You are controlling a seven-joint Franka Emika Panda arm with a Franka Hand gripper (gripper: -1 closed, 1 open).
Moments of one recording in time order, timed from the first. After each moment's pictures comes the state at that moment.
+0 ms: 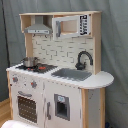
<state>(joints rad) 0.10 -1.51 1.41 -2.60 -0.11 2.45 -0.68</state>
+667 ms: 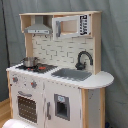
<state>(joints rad) -0.03 -1.51 1.31 -2.47 -0.17 2.46 -0.68</state>
